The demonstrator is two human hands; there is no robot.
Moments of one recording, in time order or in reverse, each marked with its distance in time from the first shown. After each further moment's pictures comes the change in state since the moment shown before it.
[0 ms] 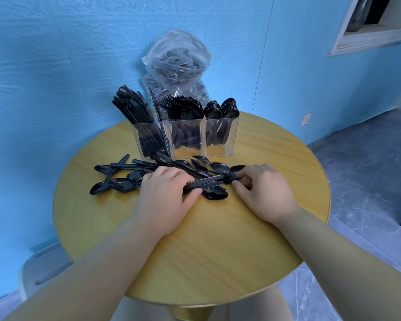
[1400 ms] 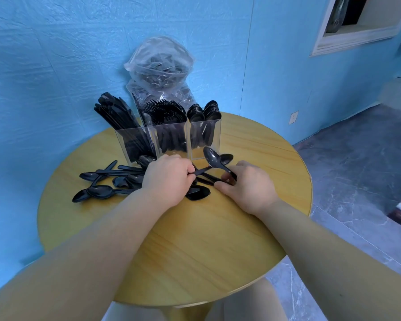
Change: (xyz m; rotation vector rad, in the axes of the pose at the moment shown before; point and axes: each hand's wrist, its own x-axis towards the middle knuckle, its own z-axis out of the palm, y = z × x) left_hand 0.052 0.027 -0.004 0.094 -0.142 0.017; right_hand 0.009 0.005 0.000 0.041 -0.092 0.125
